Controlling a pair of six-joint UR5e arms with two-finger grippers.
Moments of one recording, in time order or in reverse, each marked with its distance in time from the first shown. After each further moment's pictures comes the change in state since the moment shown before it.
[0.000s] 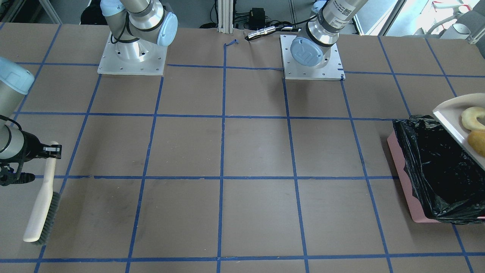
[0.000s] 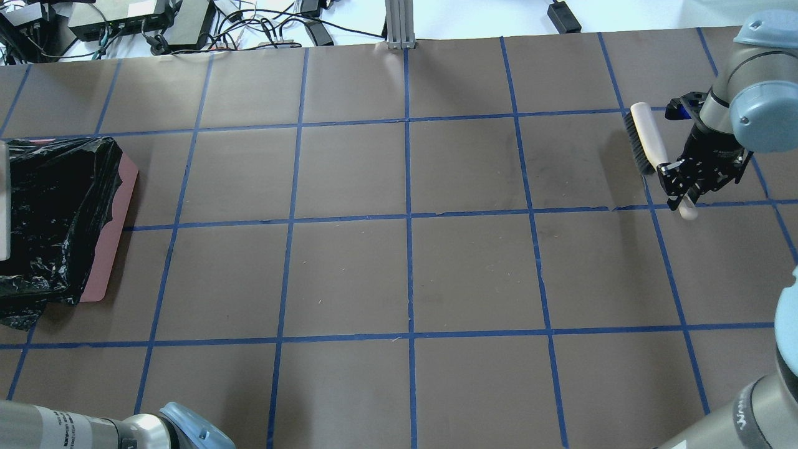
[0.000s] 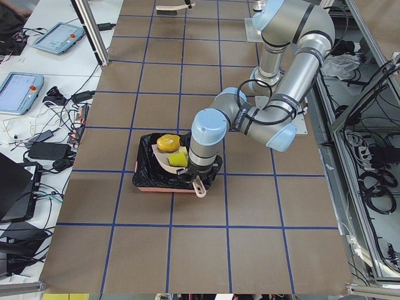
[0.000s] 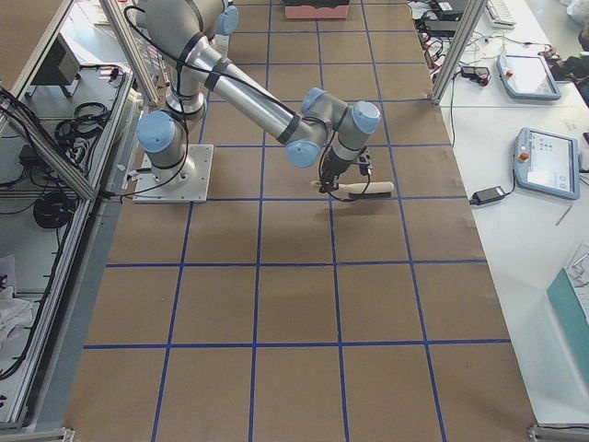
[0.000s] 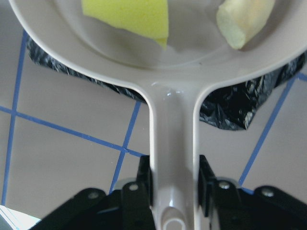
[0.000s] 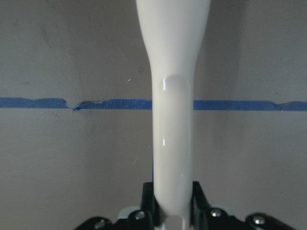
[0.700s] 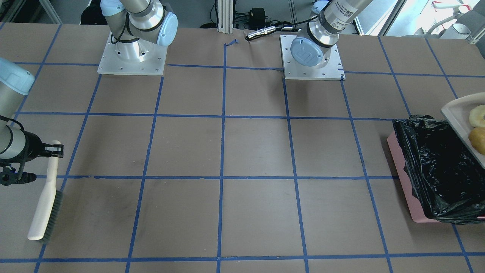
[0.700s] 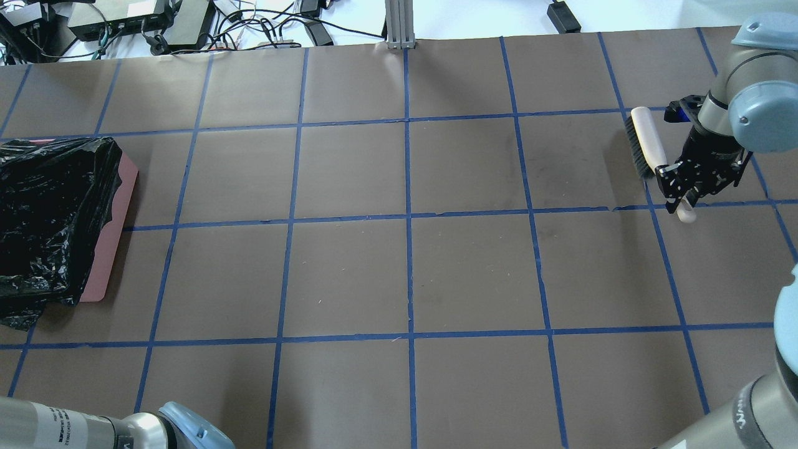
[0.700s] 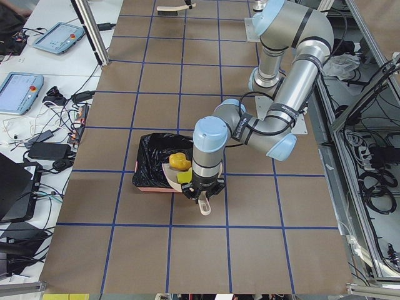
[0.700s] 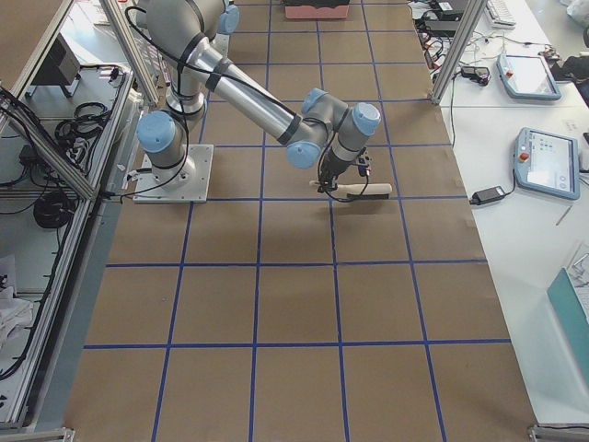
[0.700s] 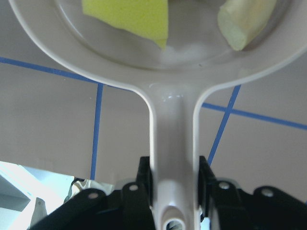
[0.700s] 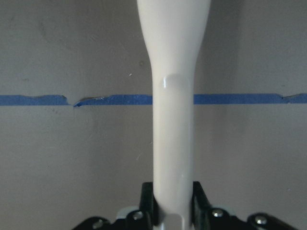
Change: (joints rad) left arm -0.042 -0.034 -0.019 0.191 0.165 0.084; right arm 0.000 0.004 0.001 0.017 0.001 0.018
